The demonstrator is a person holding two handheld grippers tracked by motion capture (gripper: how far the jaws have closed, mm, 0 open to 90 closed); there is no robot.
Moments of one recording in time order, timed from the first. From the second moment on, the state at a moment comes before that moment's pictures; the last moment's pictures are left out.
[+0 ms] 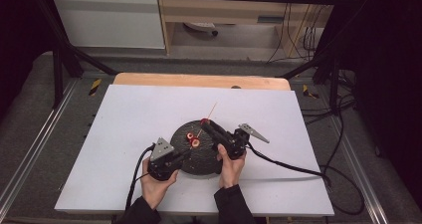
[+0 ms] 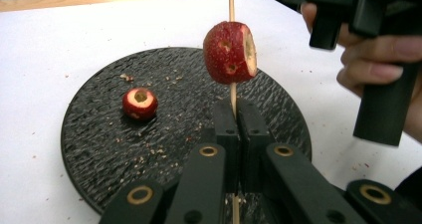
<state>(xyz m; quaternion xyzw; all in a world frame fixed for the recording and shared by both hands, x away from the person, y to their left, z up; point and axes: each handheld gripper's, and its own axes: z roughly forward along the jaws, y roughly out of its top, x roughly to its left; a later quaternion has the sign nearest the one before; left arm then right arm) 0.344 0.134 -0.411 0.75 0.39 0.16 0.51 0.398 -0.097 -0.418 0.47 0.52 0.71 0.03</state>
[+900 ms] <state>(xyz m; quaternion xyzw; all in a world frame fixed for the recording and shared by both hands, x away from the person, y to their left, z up) 0.349 0.148 -0.415 0.77 0.38 0.15 0.49 0.391 -0.102 -0.419 0.45 0.59 0.67 0.04</state>
